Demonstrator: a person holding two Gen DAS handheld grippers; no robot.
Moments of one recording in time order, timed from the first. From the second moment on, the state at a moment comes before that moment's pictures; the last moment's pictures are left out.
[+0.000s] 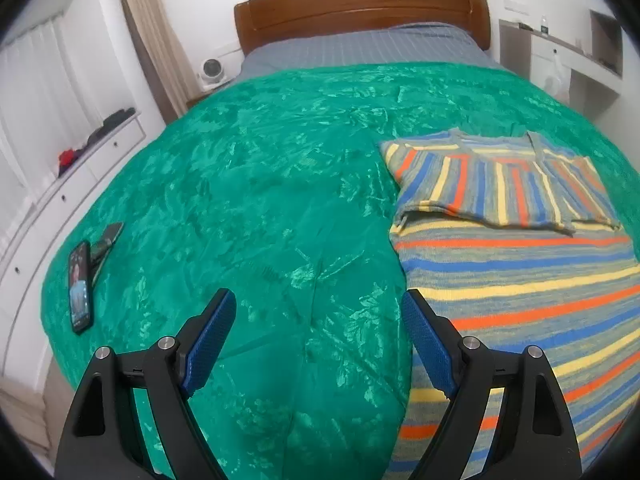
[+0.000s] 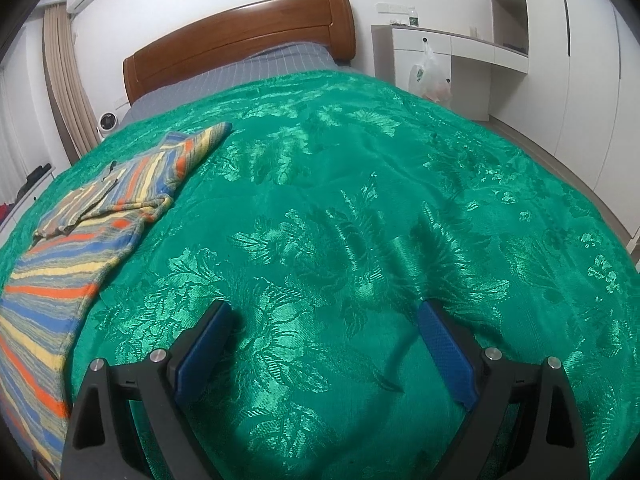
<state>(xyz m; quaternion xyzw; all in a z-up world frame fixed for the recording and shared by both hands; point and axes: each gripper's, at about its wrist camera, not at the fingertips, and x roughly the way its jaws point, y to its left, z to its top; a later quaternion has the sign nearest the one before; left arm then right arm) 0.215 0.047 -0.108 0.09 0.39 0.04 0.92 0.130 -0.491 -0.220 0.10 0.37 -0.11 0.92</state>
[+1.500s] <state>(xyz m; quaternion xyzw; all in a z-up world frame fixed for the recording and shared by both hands) 0.219 0.119 -0.211 -0.01 0.38 0.03 0.93 0.126 -0.488 -0.222 0.09 0.37 -0.11 0.92</state>
